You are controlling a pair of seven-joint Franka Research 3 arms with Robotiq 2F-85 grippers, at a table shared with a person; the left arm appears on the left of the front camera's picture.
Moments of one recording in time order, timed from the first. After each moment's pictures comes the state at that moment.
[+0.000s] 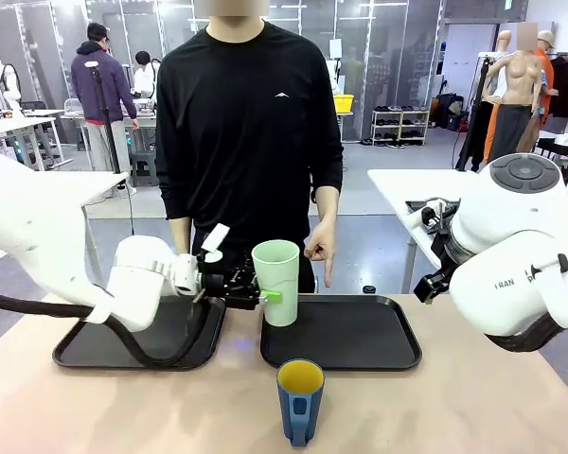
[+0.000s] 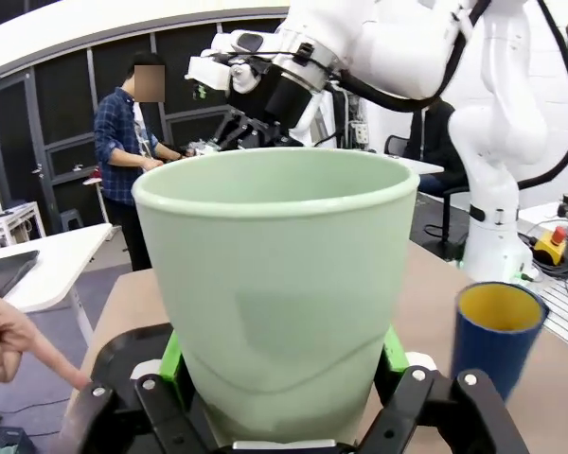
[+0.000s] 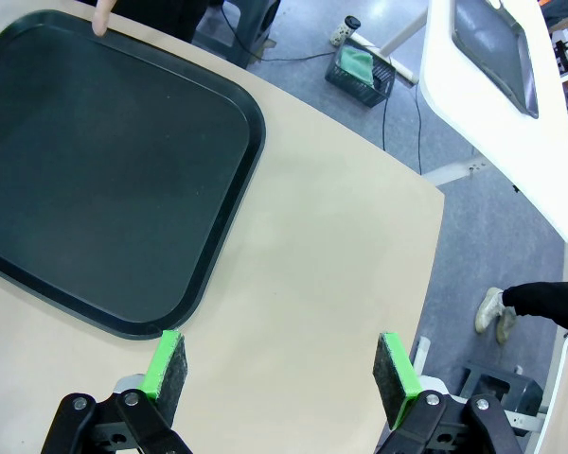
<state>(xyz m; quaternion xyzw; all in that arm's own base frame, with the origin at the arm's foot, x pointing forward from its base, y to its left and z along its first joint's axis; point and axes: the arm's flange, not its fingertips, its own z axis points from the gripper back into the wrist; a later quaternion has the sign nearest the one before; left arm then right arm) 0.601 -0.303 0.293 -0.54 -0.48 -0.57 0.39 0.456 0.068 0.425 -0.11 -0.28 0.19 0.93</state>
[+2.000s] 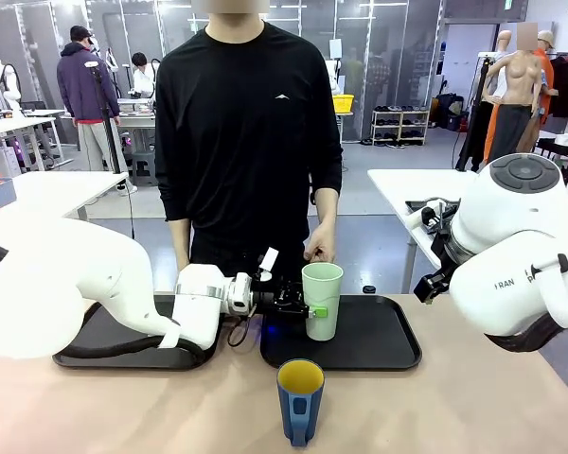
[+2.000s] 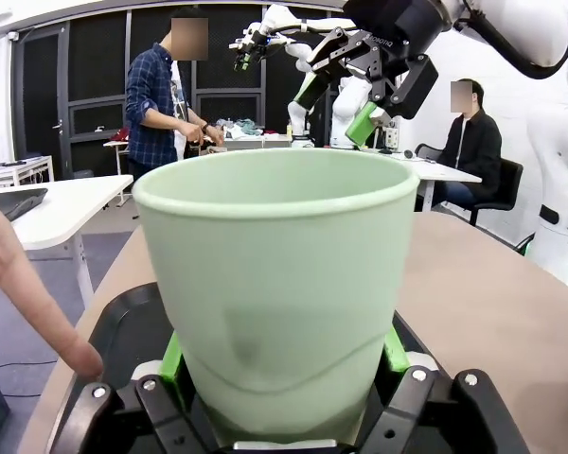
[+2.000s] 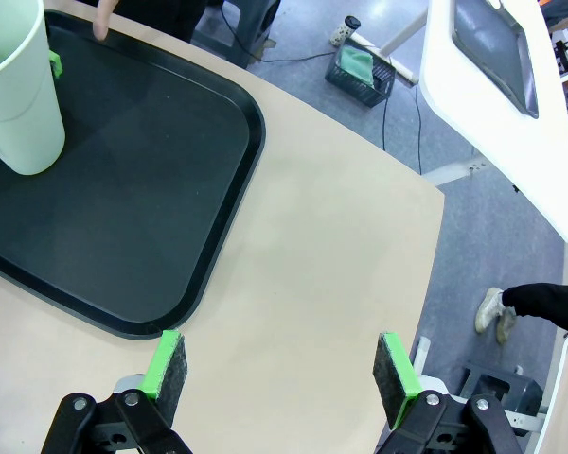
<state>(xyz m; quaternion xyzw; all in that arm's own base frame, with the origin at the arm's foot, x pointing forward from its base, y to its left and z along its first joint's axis) 0.658 -0.395 0.209 -0.55 -0.46 -0.53 0.45 0.456 0.068 0.425 -0.11 -0.28 0.19 0.93</state>
